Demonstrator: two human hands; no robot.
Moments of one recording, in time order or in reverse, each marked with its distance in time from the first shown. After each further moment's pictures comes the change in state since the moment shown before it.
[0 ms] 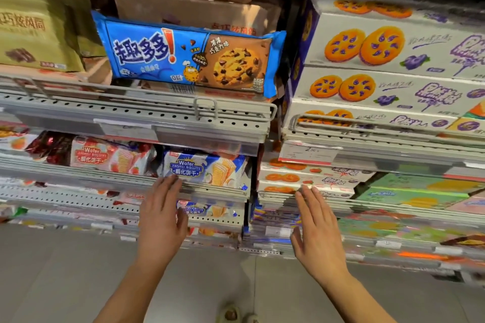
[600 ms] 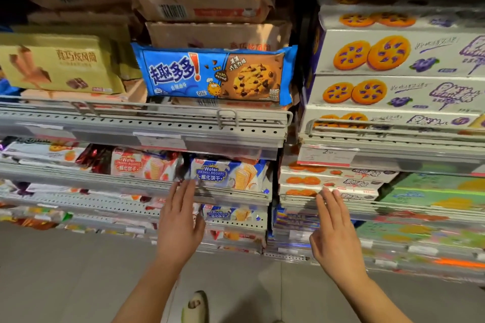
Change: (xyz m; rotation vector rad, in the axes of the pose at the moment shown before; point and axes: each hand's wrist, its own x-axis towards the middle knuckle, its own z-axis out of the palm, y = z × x) left_hand 0.000 -0.011 -0.030 0.100 -0.198 -0.070; right_hand 0.001 -0.007 0.013 0.050 0.065 0.015
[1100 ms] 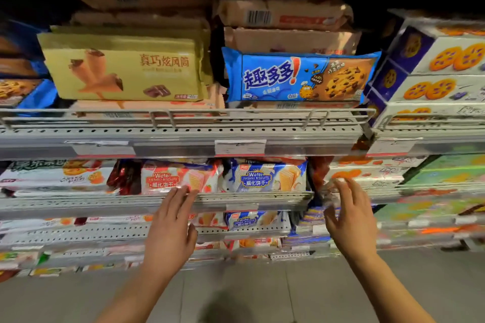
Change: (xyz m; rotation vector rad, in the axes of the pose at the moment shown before) left_hand 0.031 -0.158 -0.048 0.030 -0.078 0.270; right_hand 0.031 -0.124 0.003 -0.046 0.222 0.320
